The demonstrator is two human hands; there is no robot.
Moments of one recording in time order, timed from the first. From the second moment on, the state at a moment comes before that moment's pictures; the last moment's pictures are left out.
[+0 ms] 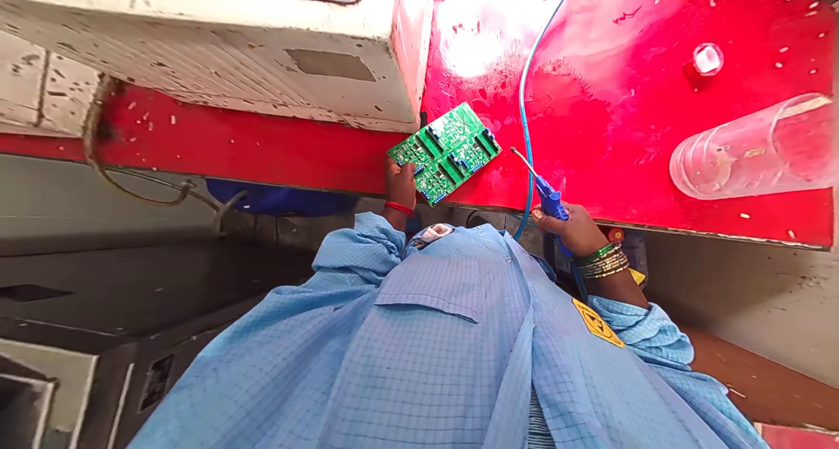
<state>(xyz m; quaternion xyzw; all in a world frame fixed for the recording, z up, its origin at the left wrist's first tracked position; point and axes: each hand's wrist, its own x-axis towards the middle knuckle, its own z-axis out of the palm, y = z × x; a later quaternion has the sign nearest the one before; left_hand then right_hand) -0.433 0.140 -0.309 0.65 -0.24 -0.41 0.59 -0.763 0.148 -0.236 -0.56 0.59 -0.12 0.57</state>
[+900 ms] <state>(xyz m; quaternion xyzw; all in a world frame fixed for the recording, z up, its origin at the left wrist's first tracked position) -0.433 0.127 -0.344 0.69 -0.20 -0.44 0.54 -0.745 0.114 -0.248 -0.54 0.62 -0.06 0.57</state>
